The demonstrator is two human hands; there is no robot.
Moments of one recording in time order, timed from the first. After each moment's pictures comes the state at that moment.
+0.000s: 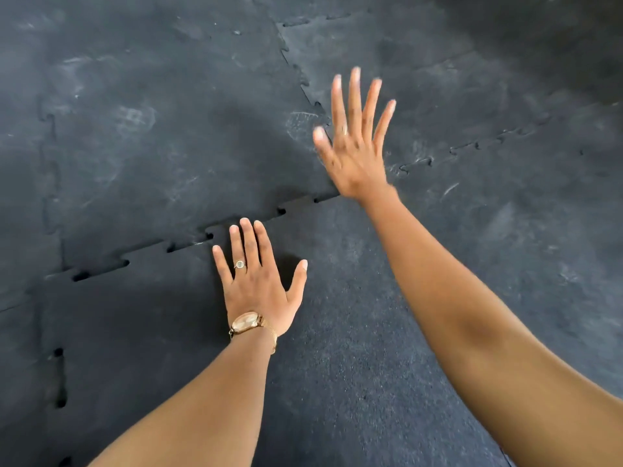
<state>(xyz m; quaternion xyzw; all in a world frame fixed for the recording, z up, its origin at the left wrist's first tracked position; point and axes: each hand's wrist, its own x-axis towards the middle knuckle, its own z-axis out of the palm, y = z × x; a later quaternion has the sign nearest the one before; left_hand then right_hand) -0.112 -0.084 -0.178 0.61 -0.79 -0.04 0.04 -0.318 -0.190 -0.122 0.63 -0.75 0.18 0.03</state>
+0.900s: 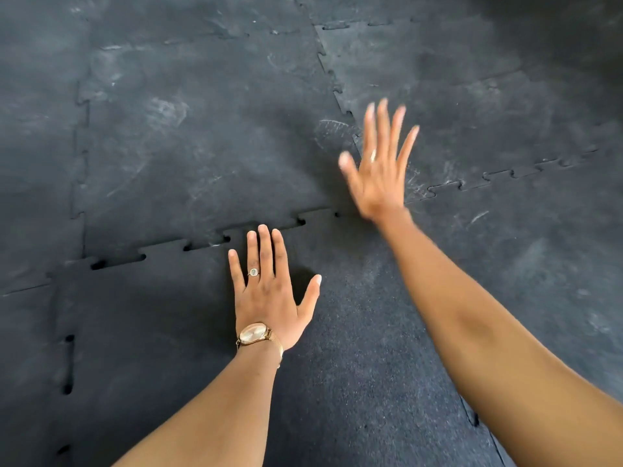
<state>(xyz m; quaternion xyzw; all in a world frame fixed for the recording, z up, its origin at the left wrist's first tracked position) -0.112 -0.085 -0.171 0.61 -0.79 -0.07 0.03 -0.331 -0.215 -0.134 0.62 -0.75 0.20 0.06</state>
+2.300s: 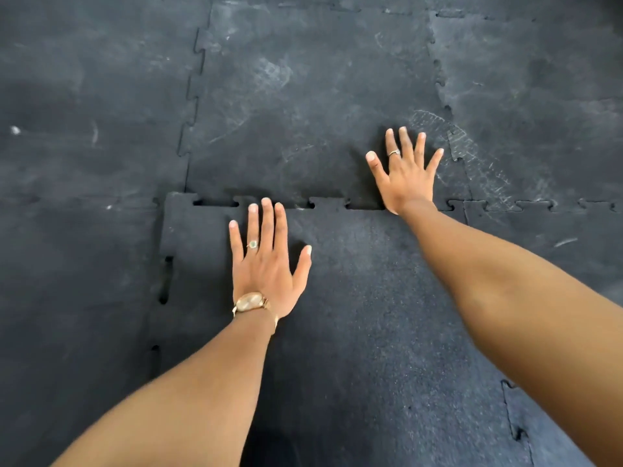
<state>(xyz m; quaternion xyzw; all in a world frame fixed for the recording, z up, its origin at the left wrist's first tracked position) -0.015 -0.085 -0.171 0.68 -0.73 -0.04 0.02 -0.250 -0.227 -0.167 0.66 -0.75 0.01 -0.09</state>
